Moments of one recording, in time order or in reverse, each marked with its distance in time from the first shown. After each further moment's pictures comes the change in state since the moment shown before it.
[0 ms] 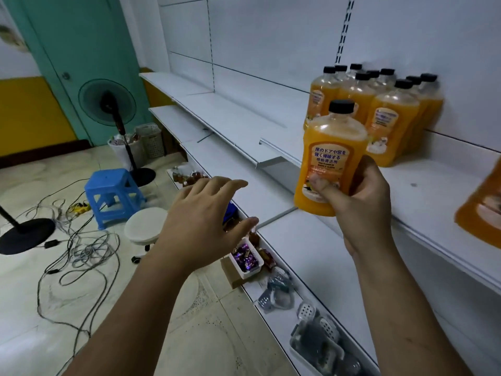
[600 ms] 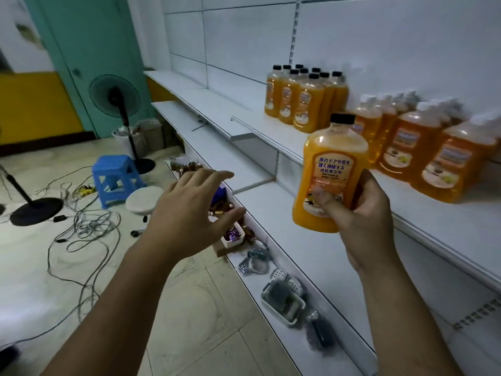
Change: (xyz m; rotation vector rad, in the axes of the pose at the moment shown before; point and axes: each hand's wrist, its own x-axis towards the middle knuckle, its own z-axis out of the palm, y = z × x) left_hand -0.191 0.185 -0.078 -0.018 0.015 -0.084; right_hand -0.200 -0.112 -0.203 -0.018 -0.093 0.033
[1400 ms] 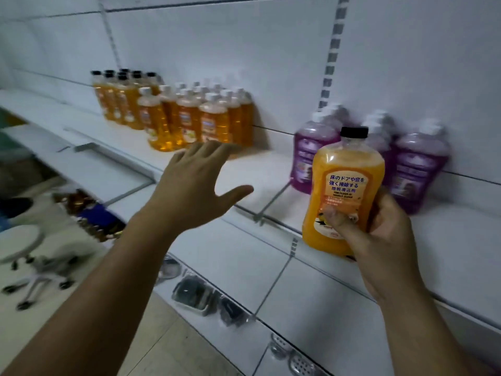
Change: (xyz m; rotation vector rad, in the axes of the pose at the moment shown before) left_hand -0.011 0.401 0.024 -0.128 0.062 0.497; right_hand -0.166 -0.050 -0.394 -0.162 0.383 0.035
